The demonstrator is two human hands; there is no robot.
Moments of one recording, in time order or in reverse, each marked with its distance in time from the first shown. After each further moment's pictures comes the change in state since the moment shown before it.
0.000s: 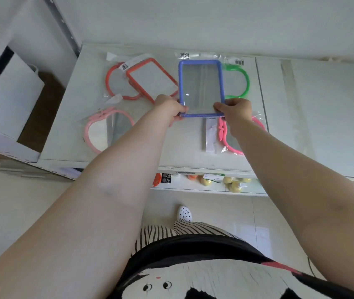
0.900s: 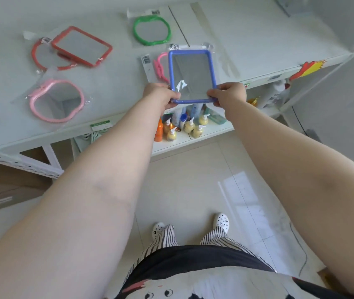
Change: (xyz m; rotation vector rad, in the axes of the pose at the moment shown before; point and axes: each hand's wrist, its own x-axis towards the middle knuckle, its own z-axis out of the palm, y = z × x) left_hand -0.181 -0.100 0.075 0.102 -0.246 0.054; right_hand -0.197 0.117 -0.134 0.104 0.272 0.196
